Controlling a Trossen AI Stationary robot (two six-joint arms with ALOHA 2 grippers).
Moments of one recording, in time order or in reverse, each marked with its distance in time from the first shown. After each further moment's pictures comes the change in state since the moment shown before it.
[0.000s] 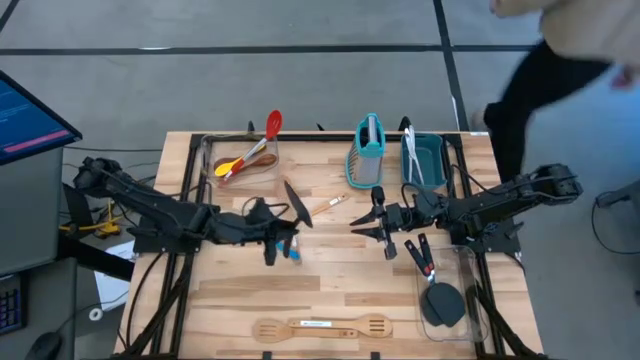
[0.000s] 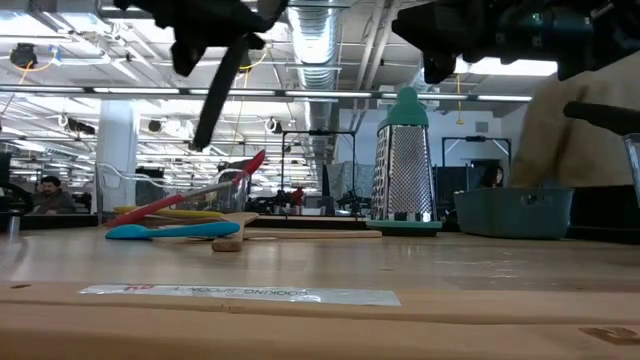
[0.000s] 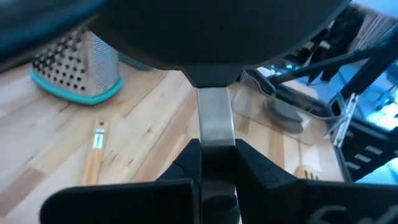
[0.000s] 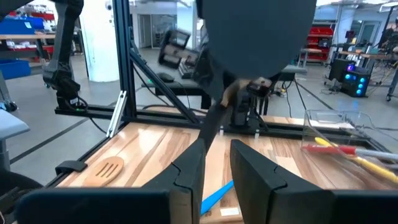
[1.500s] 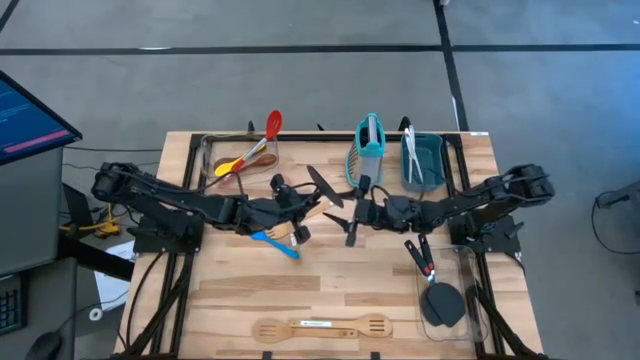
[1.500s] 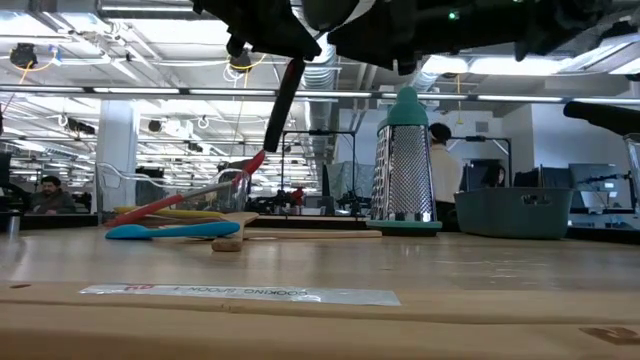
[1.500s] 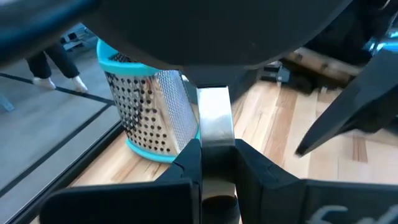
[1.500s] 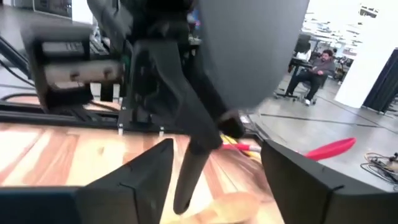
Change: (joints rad) left arm 0.154 0.229 0.239 -0.024 -0.153 0.390; right arm 0.031 0.270 0.269 -0.024 0.447 -0.160
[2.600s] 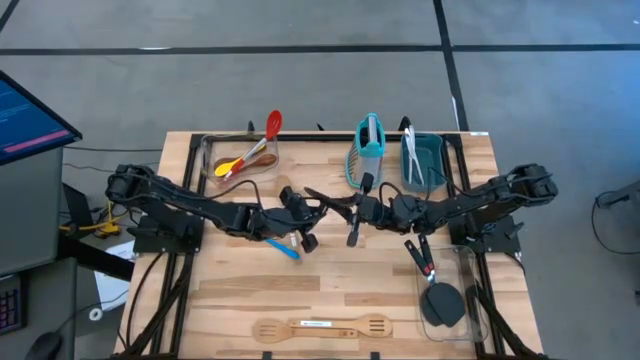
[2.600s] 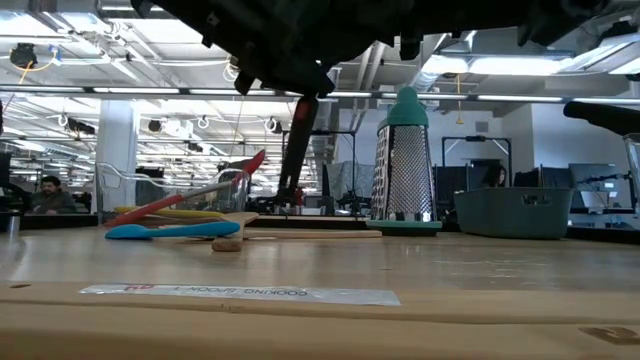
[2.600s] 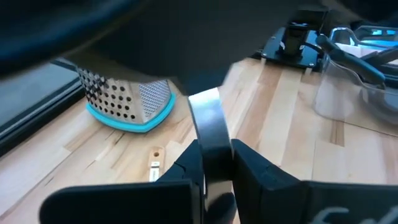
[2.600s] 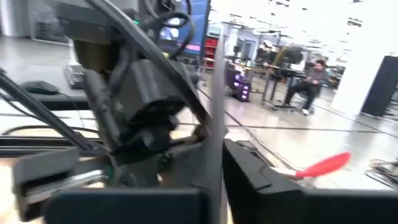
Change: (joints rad) left arm 0.000 0.131 -0.027 0.083 0.079 -0.154; right arm 0.021 -0.027 0.016 0.038 0.029 0.027
